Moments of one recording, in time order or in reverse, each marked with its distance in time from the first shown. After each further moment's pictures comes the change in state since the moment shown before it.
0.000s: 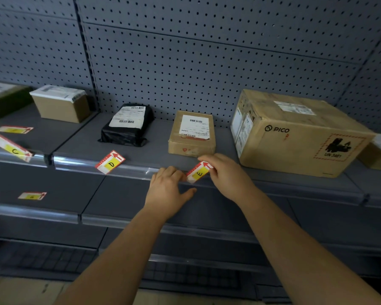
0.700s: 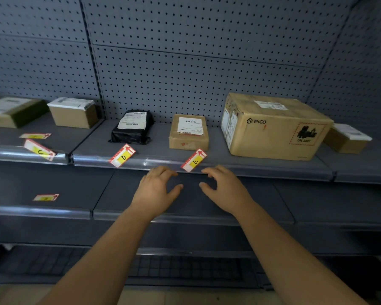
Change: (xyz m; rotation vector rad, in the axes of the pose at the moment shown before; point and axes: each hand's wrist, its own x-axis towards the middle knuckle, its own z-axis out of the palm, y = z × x) left_hand -0.065 0.005 -0.073 -0.058 -0.061 0.063; right_hand -0.096 -0.057 -0.002 0.047 0.056 0.175
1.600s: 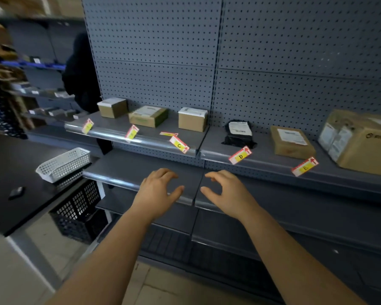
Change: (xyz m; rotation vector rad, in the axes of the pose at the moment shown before) left_hand -0.189 -0.186 -0.250 0.140 0.093 -0.200; right_hand -0.029 -0.312 0.133 0.172 -0.138 -0.214
